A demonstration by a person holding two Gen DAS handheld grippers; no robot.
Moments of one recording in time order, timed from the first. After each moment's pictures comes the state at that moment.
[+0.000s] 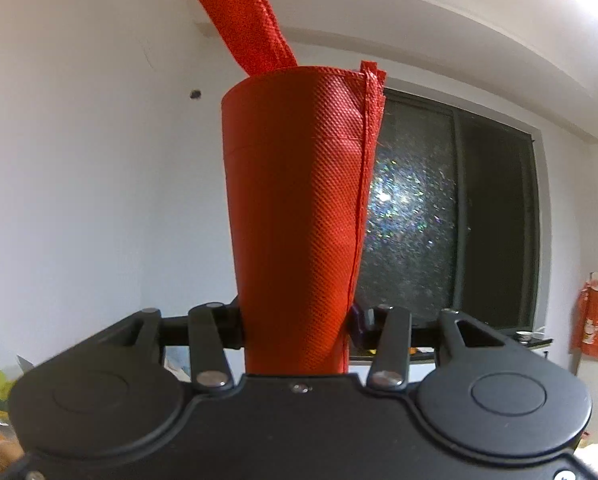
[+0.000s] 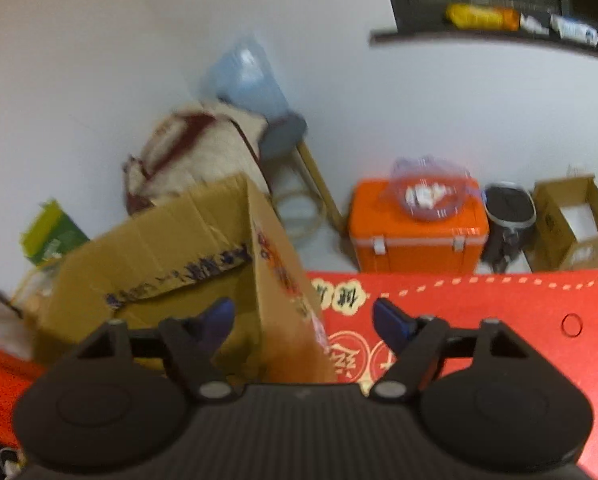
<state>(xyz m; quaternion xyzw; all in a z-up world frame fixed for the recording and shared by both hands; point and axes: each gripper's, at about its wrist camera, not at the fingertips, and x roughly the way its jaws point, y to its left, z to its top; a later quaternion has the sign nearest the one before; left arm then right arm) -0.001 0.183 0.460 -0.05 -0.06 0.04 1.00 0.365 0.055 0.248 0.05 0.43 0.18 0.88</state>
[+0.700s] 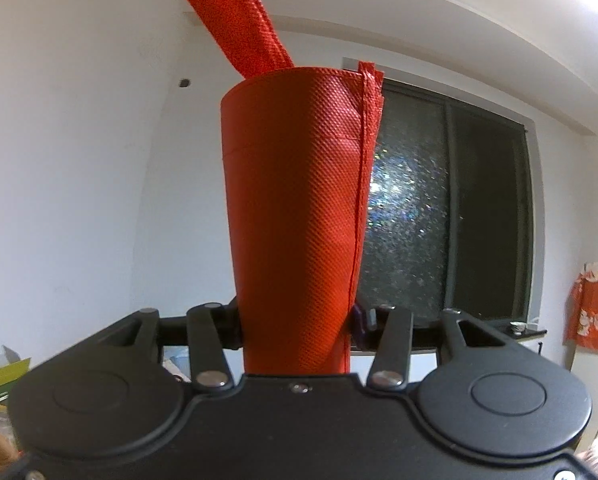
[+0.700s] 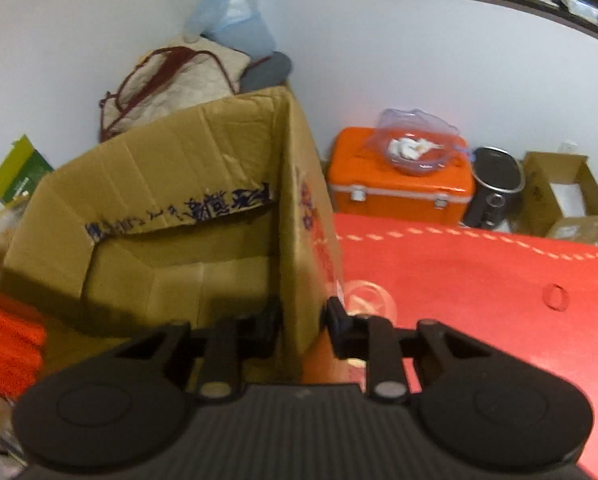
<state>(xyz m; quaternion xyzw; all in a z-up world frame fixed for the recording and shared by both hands) 0.024 0.178 0.415 -0.05 -0.05 0.01 1.00 0.340 0.003 0.215 0.02 0.48 0.18 0.86</state>
